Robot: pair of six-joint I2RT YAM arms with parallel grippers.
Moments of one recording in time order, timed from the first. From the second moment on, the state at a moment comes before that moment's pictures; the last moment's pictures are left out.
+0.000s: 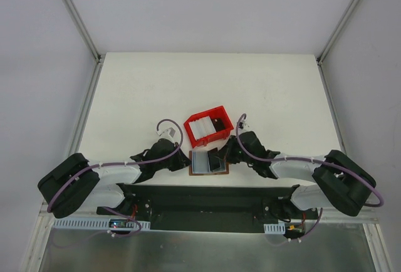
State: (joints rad) left arm -0.81 1.24 0.24 0.26 0.02 -1.03; right arm 0.84 1.33 0.38 0.32 -0.05 0.97
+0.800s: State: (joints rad) left arm -0.81 1.24 0.26 0.23 0.02 -1.03; right arm 0.81 1.33 0.27 0.52 -0.10 1.05
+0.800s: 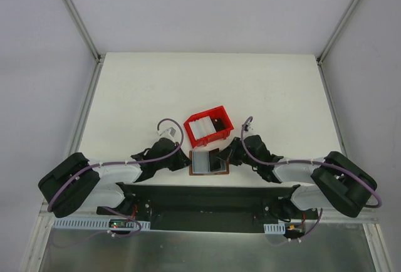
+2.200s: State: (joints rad) left arm -0.81 1.24 0.26 0.22 0.02 -1.03; right arm 0.77 1.45 0.21 0.75 -0.18 1.10
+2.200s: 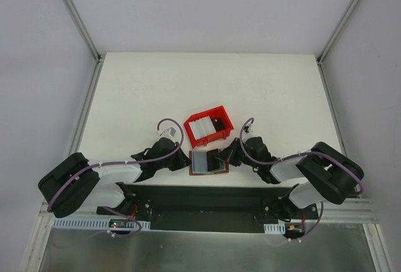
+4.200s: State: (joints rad) left arm -0.81 1.23 0.25 0.23 0.02 -1.02; right arm 0.77 1.53 0.23 0.82 -0.21 1.13
